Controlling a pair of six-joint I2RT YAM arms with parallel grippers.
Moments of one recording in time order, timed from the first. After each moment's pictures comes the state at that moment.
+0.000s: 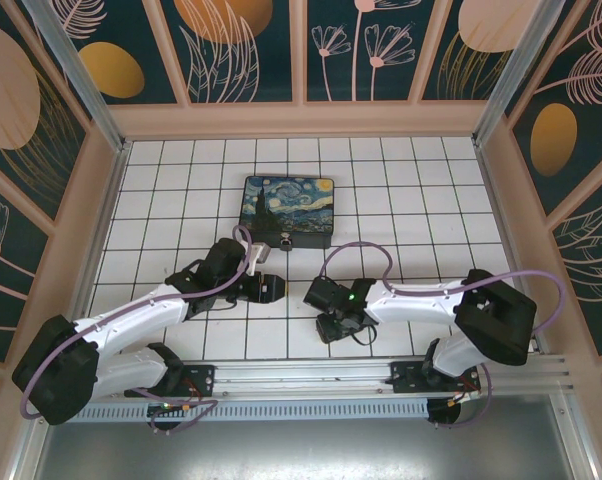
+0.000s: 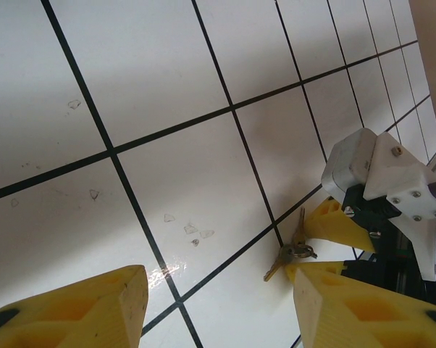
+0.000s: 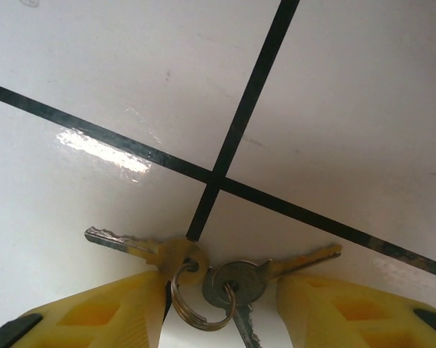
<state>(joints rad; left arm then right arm) -0.70 1.15 0.53 -0.15 0.41 -0.62 1.14 1.49 0.72 -0.62 0.02 0.71</state>
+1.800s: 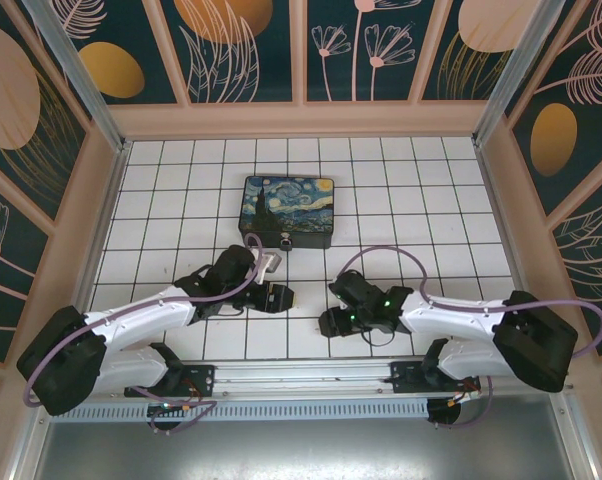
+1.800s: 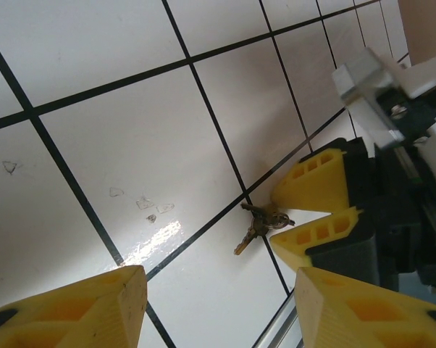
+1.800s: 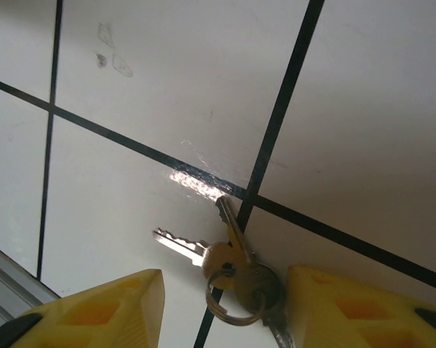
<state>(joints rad) -0.77 1.20 0.50 -0.08 0.46 -0.65 1.03 1.24 0.47 -0.30 -0.16 0.75</state>
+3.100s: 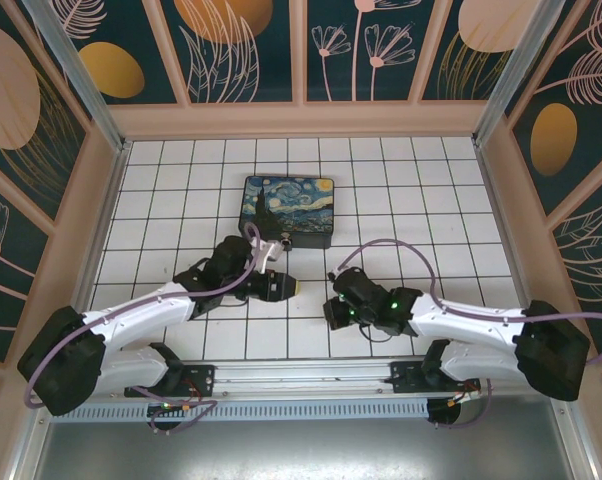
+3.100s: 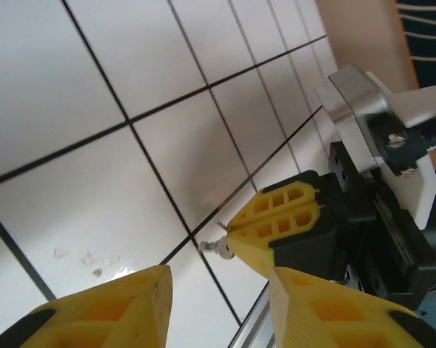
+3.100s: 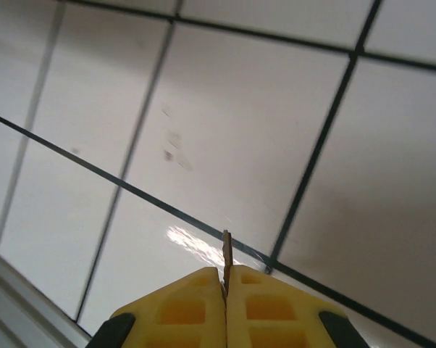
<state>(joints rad) -0.73 1.21 0.54 0.04 0.56 -0.68 1.04 1.11 0.49 -0.25 -0.03 0.69</state>
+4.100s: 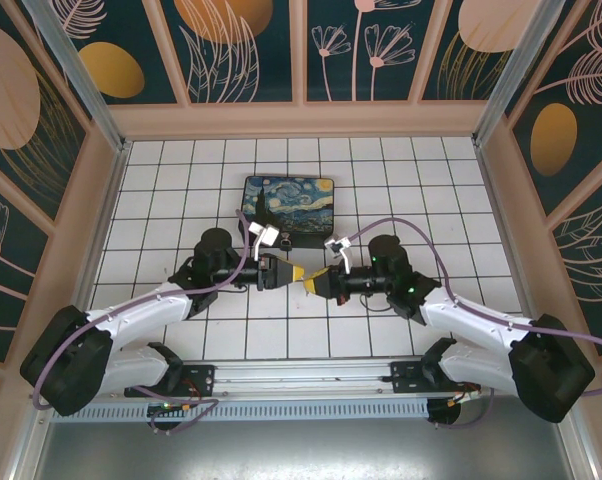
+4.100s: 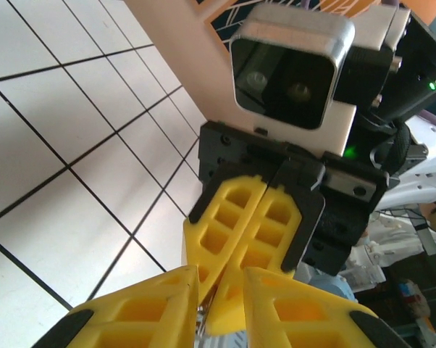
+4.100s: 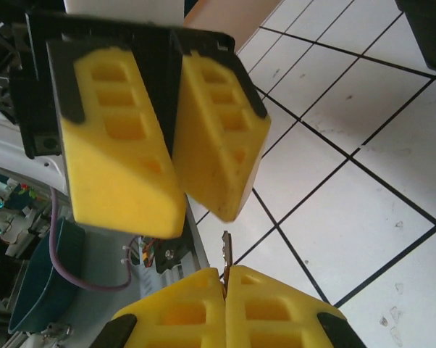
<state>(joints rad) -0.65 1.22 0.48 0.50 0.86 -0.78 0.73 1.09 0.45 0.29 -0.74 0.51</state>
